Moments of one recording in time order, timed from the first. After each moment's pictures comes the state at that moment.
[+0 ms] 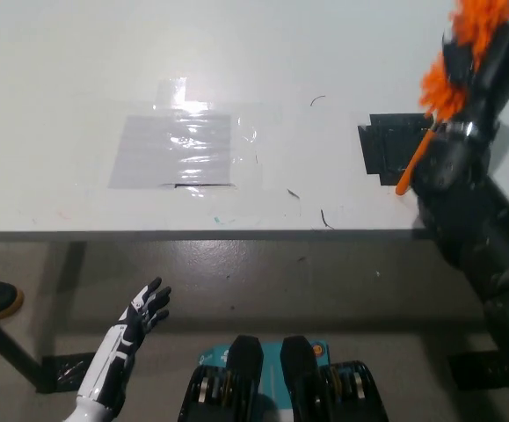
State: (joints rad) left_arm 0.01 0.16 -0.05 0.10 -0.06 -0.29 -0.16; right_arm -1.09 -0.14 0.19 1.35 -0.21 -0.47 -0.98
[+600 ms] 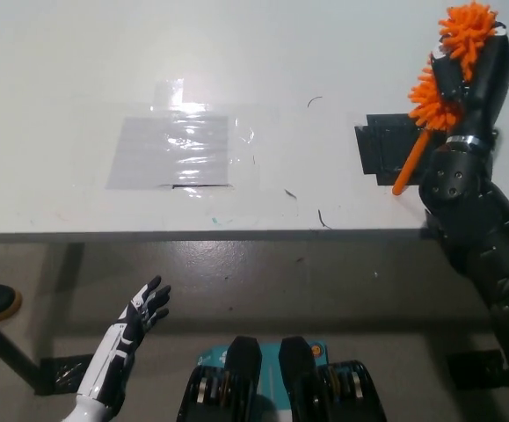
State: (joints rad) left_arm 0.01 0.16 -0.05 0.09 -0.06 -0.29 -0.16; right_arm -1.10 -0.15 0.19 1.37 -0.20 -0.49 -0.81
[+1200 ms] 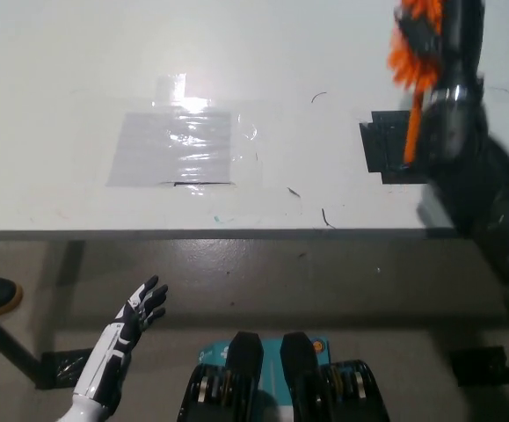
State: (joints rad) left_arm 0.01 0.18 -0.05 0.09 -0.06 -0.29 -0.16; right_arm -1.21 -0.22 0.35 1.20 -0.29 -0.47 -0.73
